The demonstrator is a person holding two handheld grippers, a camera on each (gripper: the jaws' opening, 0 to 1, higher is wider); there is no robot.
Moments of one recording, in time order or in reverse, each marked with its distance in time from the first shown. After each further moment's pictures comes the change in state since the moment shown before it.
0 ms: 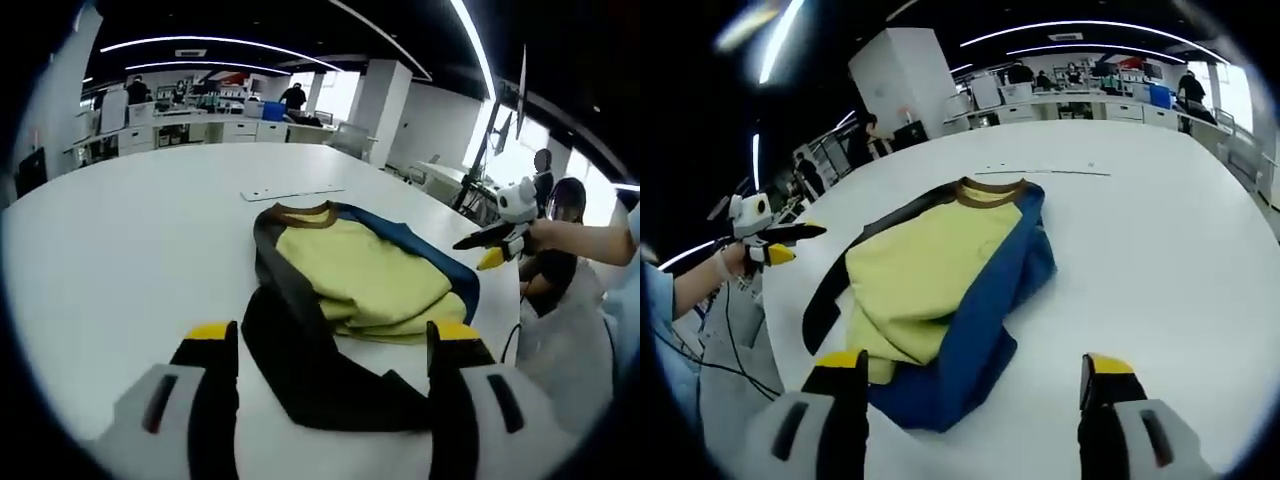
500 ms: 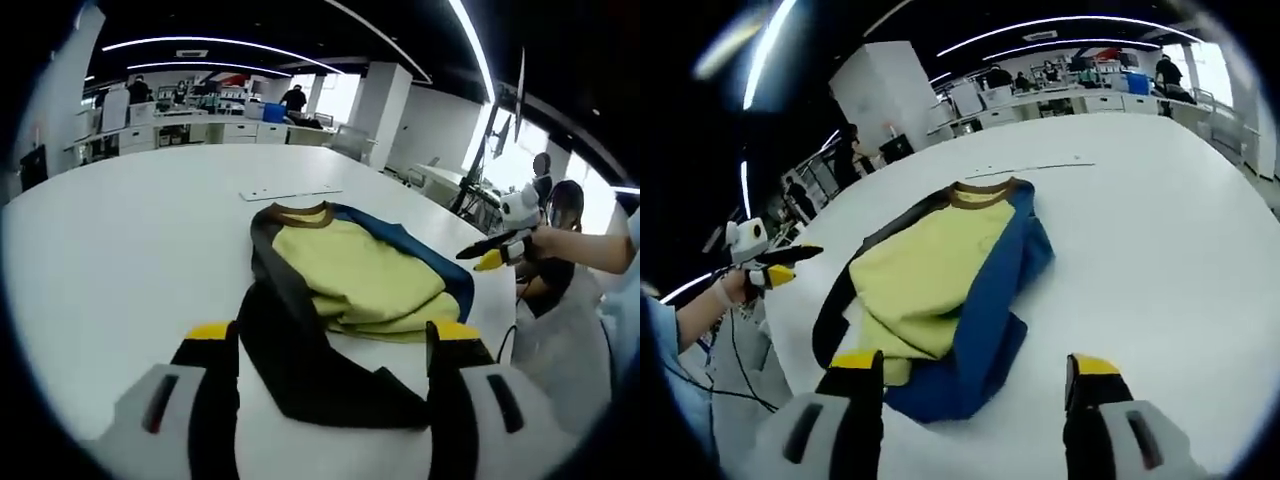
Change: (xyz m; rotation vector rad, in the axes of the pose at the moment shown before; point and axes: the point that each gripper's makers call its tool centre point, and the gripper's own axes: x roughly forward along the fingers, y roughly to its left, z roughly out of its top) left arm -0.004 -0.006 -0.002 -0.014 -0.011 -0.006; right arm -0.009 0.011 -0.009 0.150 -0.048 -0.023
